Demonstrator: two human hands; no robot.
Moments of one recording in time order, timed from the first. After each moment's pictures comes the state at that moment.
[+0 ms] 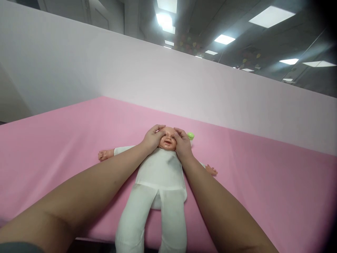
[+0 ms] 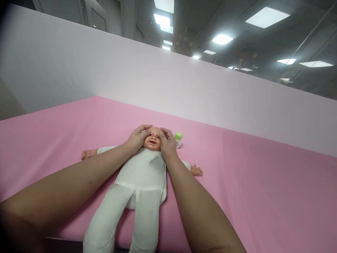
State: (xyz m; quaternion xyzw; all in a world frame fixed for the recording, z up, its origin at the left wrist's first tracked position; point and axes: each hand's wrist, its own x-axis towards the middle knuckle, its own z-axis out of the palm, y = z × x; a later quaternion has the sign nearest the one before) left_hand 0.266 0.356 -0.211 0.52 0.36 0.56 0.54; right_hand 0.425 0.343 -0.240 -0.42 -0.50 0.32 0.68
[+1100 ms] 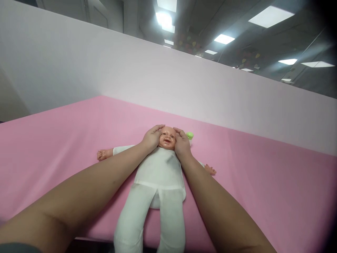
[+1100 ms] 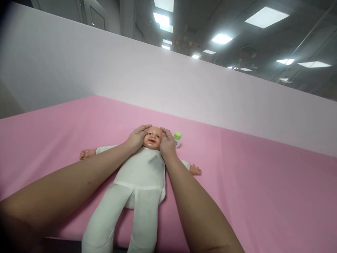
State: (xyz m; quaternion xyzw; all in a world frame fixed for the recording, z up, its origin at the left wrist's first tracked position) left_hand 0.269 0.365 -0.222 0.52 0.36 0.56 0.54; right_hand 0.425 0.345 -0.241 -0.47 -0.48 0.32 0.66
